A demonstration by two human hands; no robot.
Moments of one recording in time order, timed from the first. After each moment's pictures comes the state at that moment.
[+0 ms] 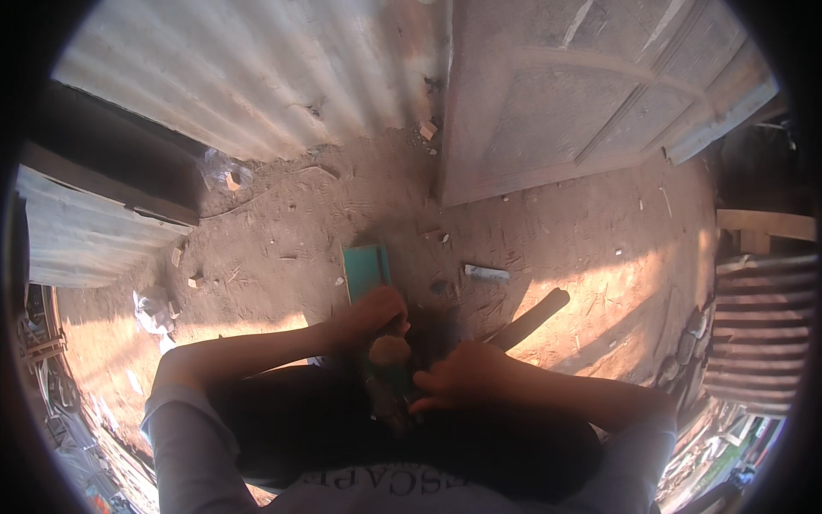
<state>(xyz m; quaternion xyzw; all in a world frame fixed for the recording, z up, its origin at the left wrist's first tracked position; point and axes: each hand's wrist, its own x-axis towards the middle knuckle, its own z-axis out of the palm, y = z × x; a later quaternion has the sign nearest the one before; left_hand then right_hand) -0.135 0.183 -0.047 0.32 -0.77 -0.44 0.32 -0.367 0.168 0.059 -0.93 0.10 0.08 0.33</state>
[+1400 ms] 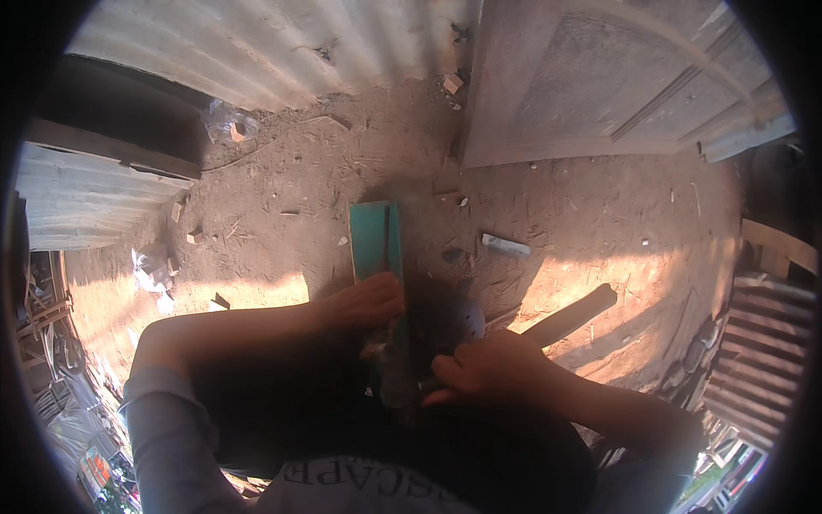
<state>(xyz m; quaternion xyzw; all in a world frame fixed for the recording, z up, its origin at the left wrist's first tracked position) -0.130 0.209 -0.070 0.28 -0.86 -0.34 0.25 -0.384 0.168 0.065 -0.94 0.14 0.05 0.31</state>
